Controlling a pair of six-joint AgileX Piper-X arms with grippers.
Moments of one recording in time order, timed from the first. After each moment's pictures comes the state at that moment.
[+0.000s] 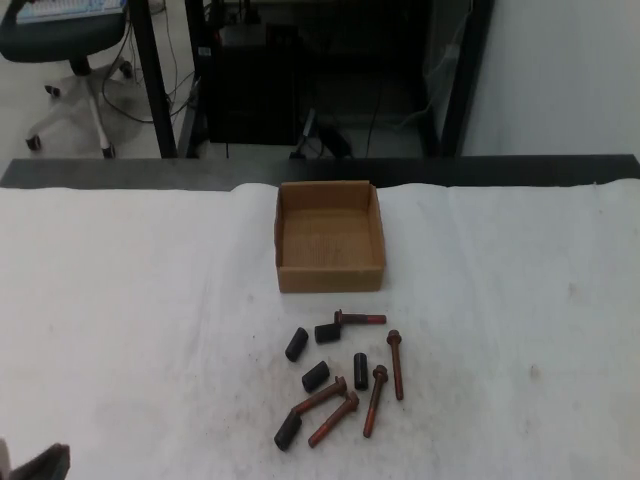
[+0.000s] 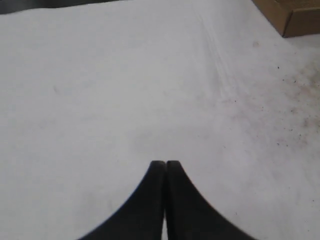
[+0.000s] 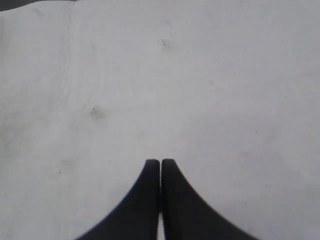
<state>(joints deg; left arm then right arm) -5.1 0.0 0.6 27.4 0.5 5.3 -2.5 0.0 0.5 30.5 5.6 4.3</state>
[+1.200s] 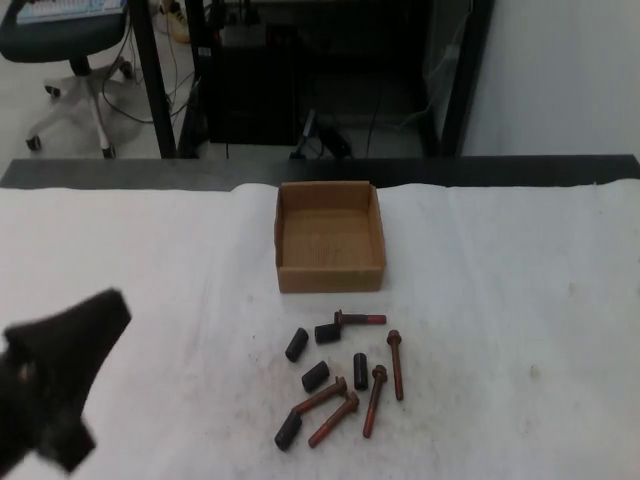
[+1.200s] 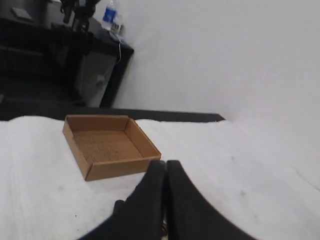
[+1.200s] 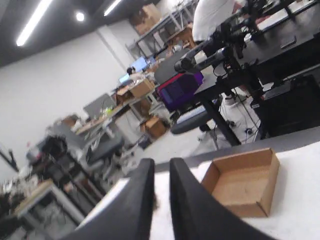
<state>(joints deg) -5.1 20.8 -12.5 3.3 32.6 -18.6 -2.1 17.2 -13.5 -2.9 -36.4 33.9</state>
